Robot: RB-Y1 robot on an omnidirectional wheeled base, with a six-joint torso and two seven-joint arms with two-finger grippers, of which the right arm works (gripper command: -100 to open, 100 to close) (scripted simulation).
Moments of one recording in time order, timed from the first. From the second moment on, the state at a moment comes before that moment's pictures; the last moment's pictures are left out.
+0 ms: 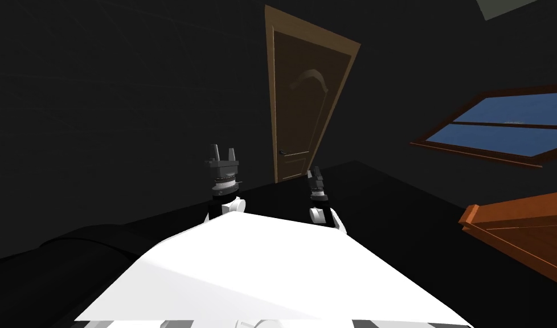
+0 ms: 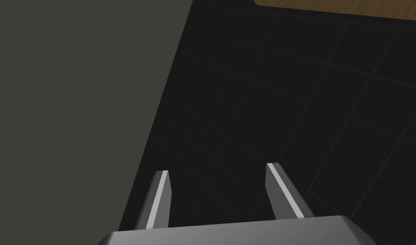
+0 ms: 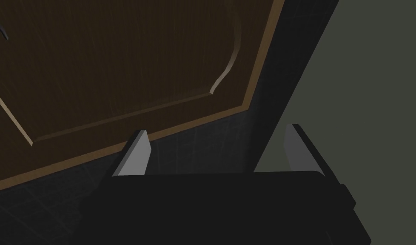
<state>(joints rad) 0.25 -0.17 0.17 -1.77 0.00 -0.63 -0.09</state>
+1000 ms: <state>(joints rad) 0.14 -0.25 0.26 -1.49 -0.04 -0.72 -0.16</state>
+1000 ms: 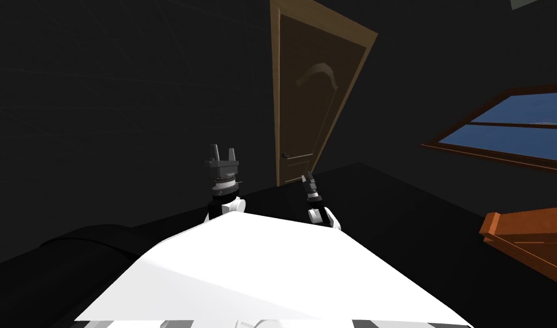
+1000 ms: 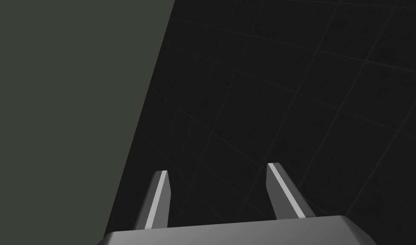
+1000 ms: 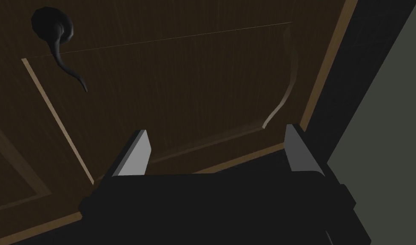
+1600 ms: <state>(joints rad) 0.07 -0.30 0.32 -1.31 -0.07 -0.78 -0.20</state>
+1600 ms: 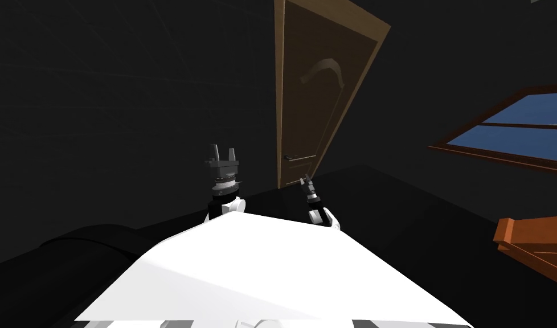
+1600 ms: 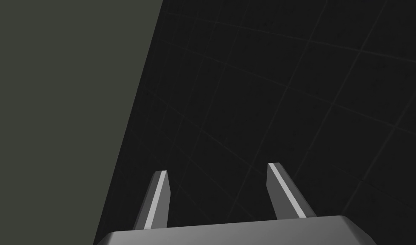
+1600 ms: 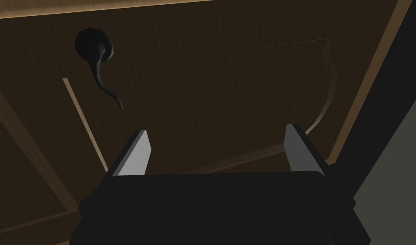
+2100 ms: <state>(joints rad) 0.01 -0.34 0.36 -1.17 -0.09 -0.82 -0.23</state>
